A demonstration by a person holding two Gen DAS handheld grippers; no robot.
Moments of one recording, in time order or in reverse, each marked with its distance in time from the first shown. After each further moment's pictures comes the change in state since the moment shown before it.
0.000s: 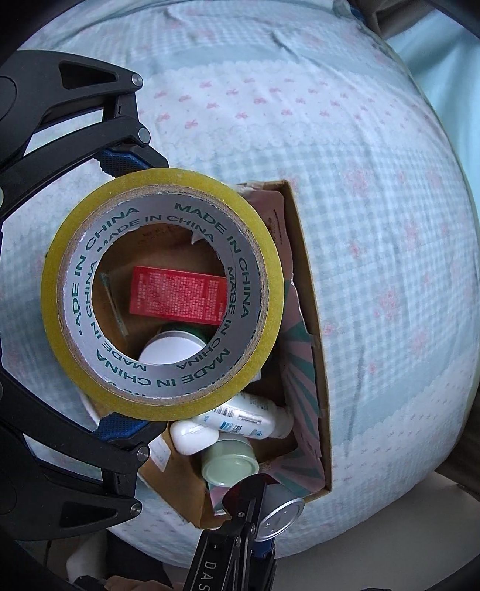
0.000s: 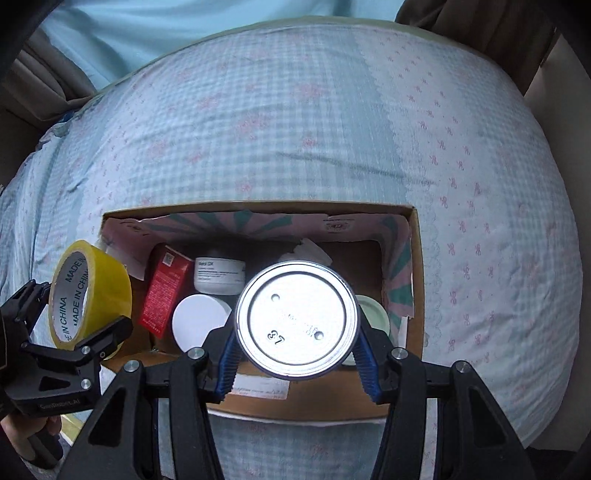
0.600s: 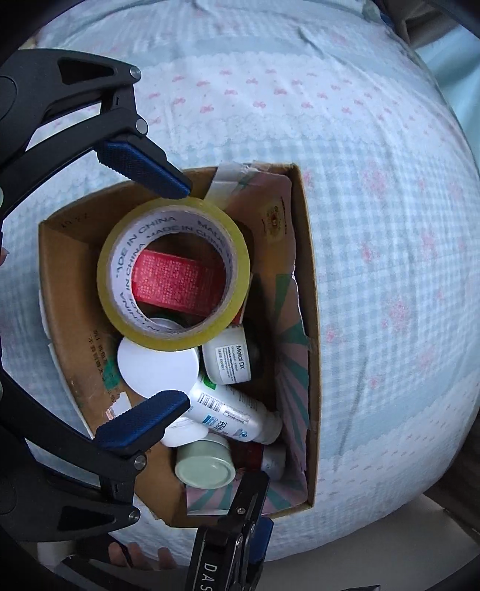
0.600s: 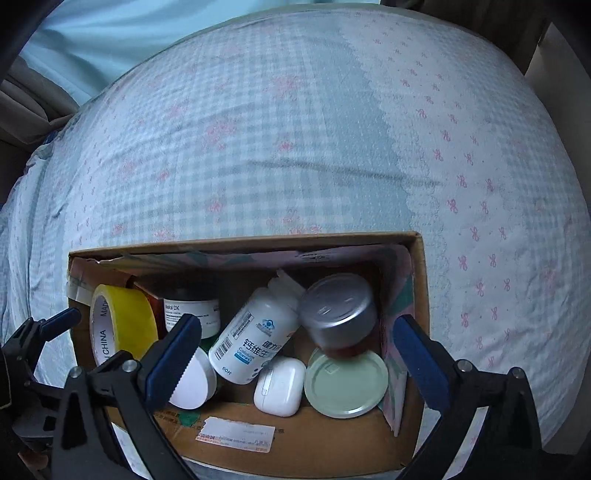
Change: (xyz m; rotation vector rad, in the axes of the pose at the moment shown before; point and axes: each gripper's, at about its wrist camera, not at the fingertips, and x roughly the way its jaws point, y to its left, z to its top) left arm 0.006 -0.004 0.005 -0.112 0.033 0.002; right arm 0.033 -0.024 0.024 0.055 0.004 0.018
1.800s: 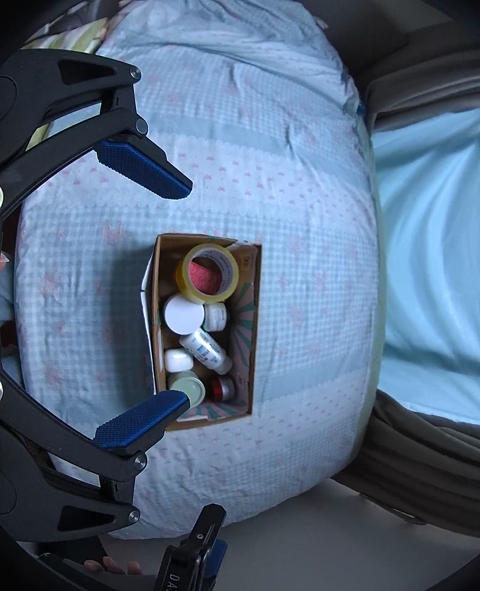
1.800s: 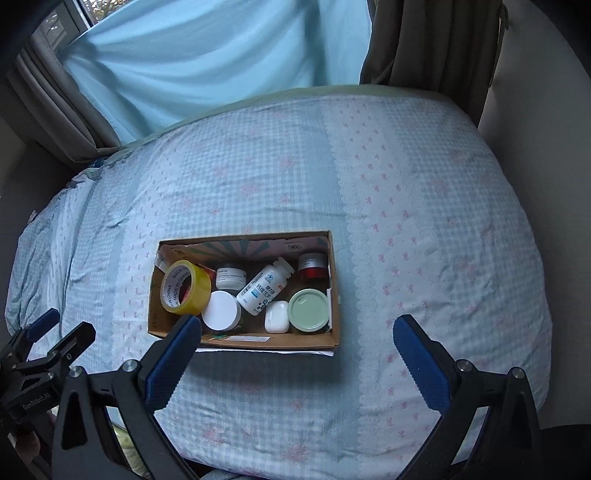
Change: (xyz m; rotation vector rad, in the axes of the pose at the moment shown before) left arm -0.240 -0.071 -0.100 -0.141 -0.370 0.114; right arm -0.214 -0.034 -0.093 -0.052 -0.230 0.024
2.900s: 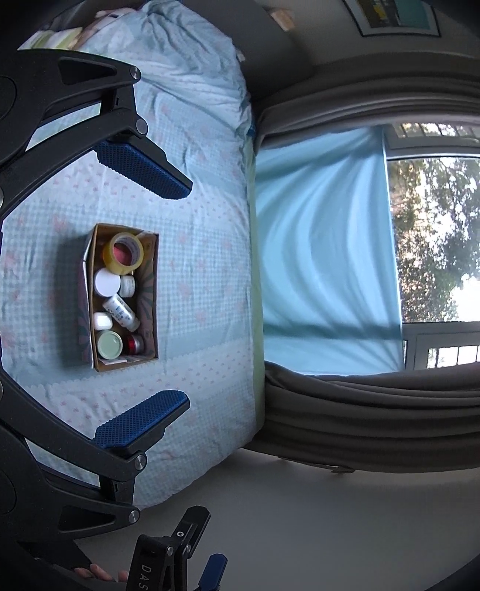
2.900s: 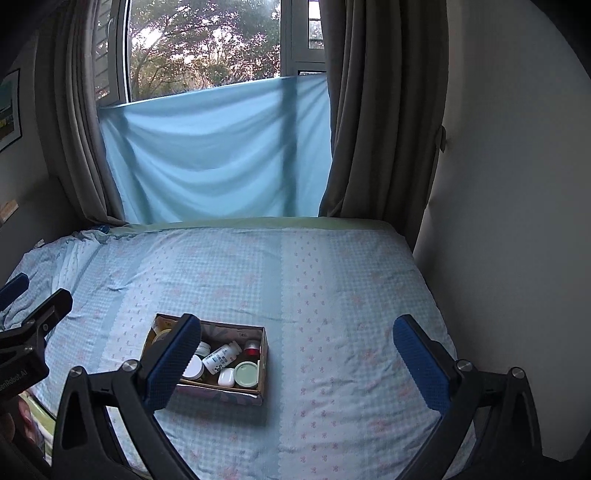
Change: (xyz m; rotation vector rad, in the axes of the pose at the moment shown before) left arm -0.179 -0.092 -0.019 0.058 -0.447 0.043; right arm -0.206 -0.048 -0.044 -0.092 -0.458 -0.117
